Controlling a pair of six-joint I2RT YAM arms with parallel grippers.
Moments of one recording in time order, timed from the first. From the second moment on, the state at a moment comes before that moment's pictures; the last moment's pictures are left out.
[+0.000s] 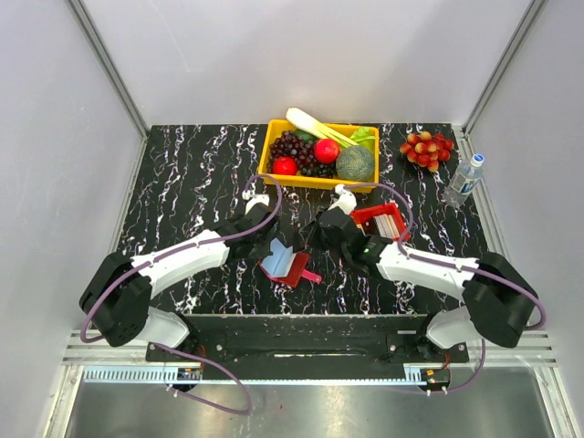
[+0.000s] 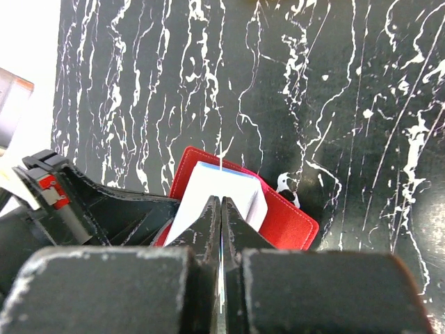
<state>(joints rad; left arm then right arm) -0.74 1.40 0.86 -0.48 -0.29 -0.63 0.90 1.40 0.79 0.11 0.31 0.92</state>
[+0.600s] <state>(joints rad) -0.75 1.40 0.86 -0.48 -0.29 -0.66 0.92 1.53 0.79 0.19 0.24 1.02</state>
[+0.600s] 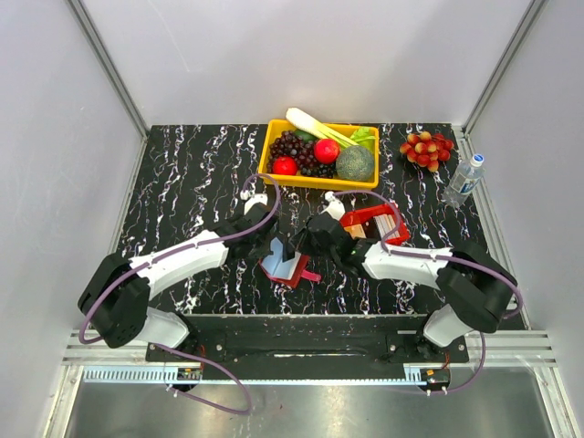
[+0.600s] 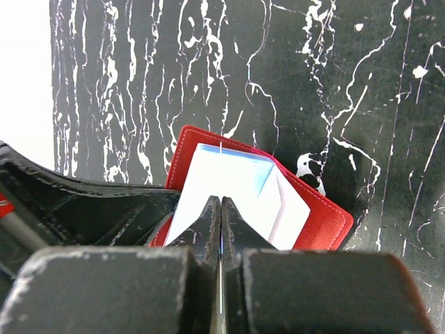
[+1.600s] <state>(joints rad) -0.75 1.44 0.64 -0.23 -0.29 -0.83 0.87 1.65 0.59 0.49 0.09 1.11</state>
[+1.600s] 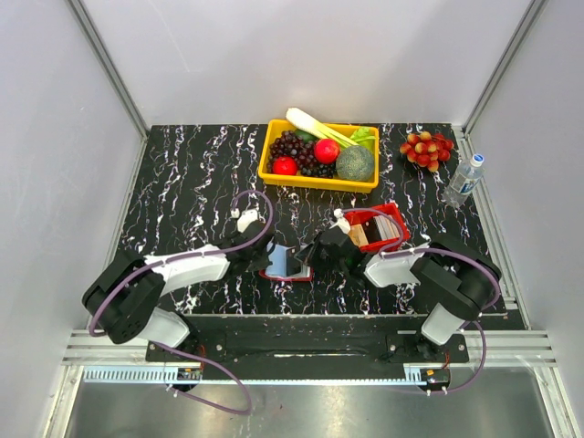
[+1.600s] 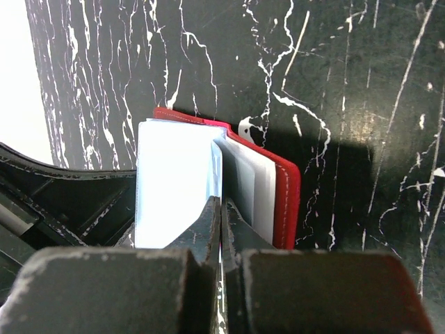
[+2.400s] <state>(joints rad) -0.73 1.06 0.53 -0.30 -0.35 -0.86 0.86 1.68 0.63 0.46 0.04 1.12</state>
